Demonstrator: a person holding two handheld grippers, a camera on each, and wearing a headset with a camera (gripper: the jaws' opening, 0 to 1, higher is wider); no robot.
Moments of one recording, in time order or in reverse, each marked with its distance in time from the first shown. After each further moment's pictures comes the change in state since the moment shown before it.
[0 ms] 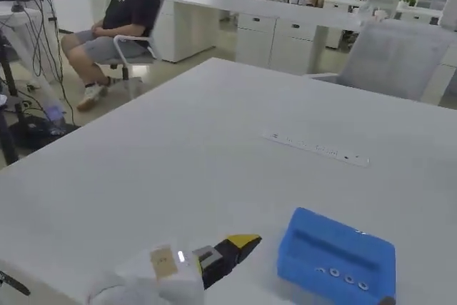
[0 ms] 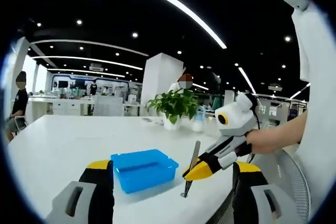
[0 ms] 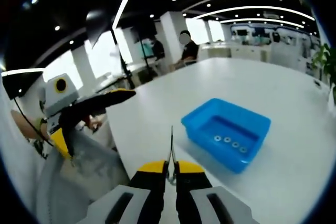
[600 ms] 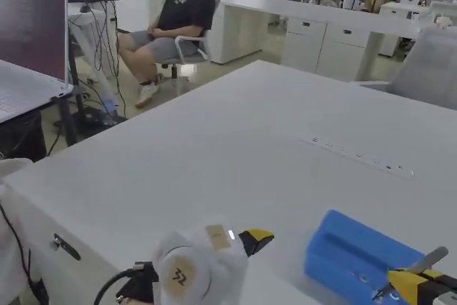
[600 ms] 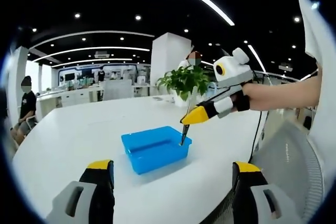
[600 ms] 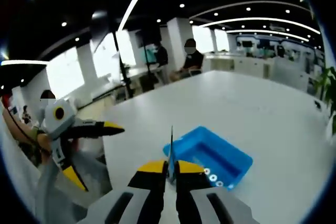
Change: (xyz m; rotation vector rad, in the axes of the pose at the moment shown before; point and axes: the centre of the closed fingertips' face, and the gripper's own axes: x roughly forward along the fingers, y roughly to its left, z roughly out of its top) left arm 0.000 0.012 -0.034 0.036 0.194 0.067; right arm 0.002 -0.036 0.068 -0.097 -0.048 -0.002
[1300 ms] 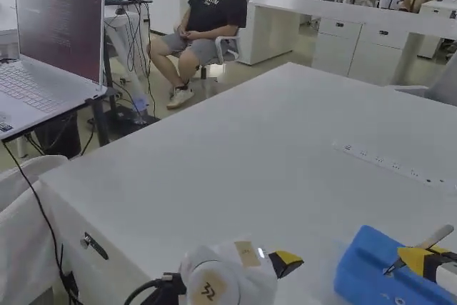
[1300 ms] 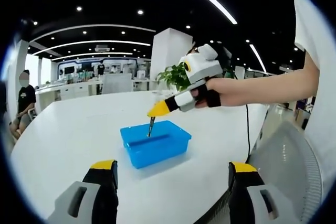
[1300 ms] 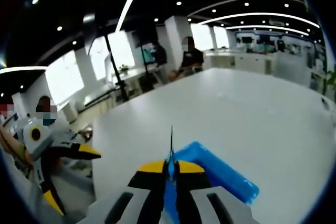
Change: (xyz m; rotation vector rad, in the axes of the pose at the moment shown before) left arm -0.001 0.004 -0.009 -0.022 0.038 -0.003; right arm 0.067 -0.038 0.017 0.052 0.010 0.014
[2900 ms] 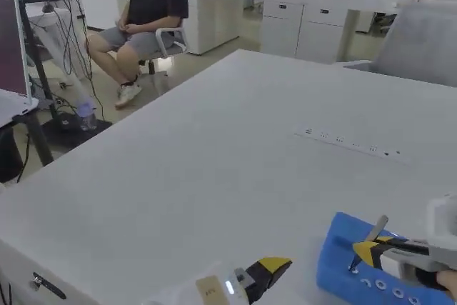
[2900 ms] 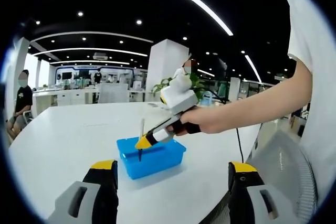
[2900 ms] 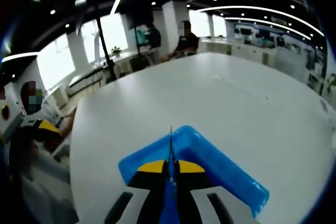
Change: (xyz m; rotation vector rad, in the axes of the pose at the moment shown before) left arm -0.003 -0.003 0.015 -0.013 -0.102 -0.045; right arm 0.041 -0.024 -0.037 -0.042 0.134 -0.085
